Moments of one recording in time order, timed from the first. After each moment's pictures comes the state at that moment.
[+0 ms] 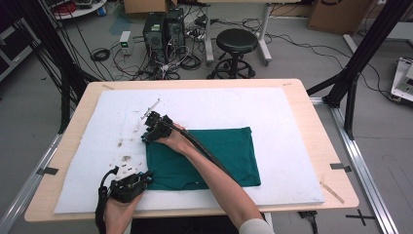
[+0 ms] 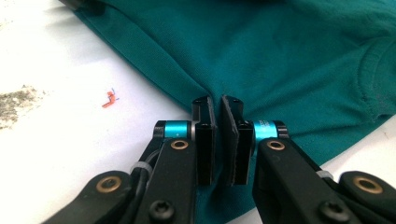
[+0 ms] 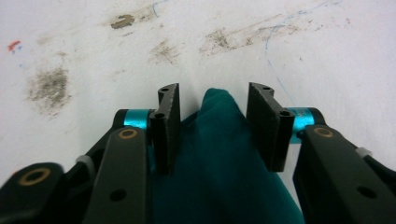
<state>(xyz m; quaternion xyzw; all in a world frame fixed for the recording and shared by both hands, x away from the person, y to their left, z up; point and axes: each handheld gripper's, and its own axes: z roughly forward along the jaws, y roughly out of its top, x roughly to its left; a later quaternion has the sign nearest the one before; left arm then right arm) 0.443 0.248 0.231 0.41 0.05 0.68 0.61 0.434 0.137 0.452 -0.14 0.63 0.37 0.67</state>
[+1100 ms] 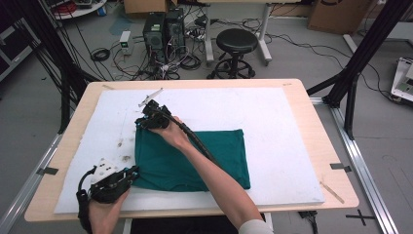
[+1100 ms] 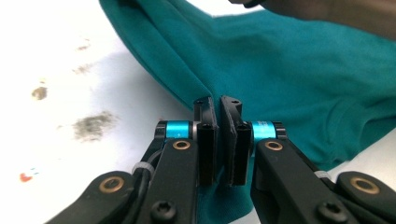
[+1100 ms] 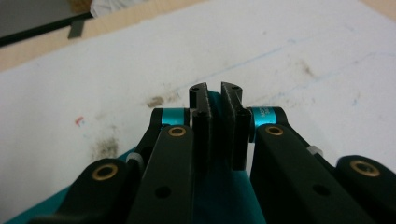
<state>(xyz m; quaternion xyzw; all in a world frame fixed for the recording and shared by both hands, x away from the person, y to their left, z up) 0.406 0.281 0.212 0.35 0.02 0.67 0.65 0.386 0.131 0.447 -0.19 0.60 0.44 0.63</state>
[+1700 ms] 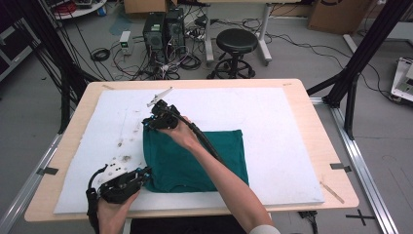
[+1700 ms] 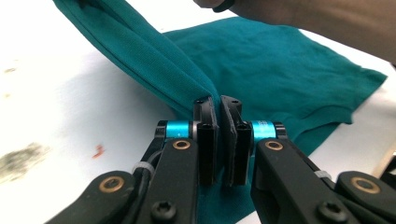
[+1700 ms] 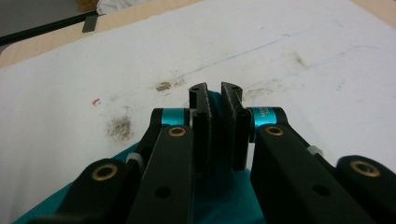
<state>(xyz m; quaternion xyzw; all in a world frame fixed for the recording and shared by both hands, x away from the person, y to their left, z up) 0.403 0.248 0.215 0.40 -0.04 0.66 0.63 0.376 0.098 0.439 -0.20 0.61 0.44 0.63</state>
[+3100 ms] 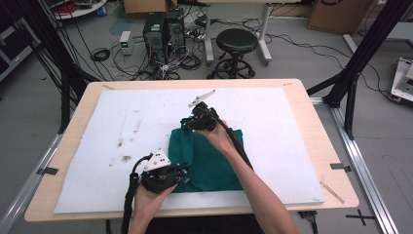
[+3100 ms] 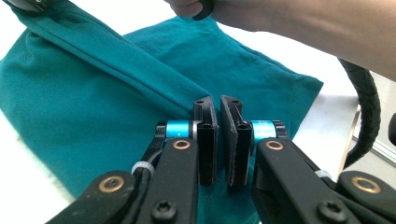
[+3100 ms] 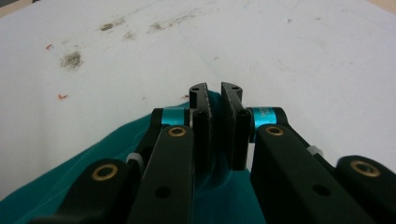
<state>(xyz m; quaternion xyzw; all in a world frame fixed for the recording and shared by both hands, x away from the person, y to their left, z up) 0.405 0.161 0.248 0.48 -0.10 0.65 0.58 0.392 -0.013 0.440 -0.13 0.58 0.48 0.64</state>
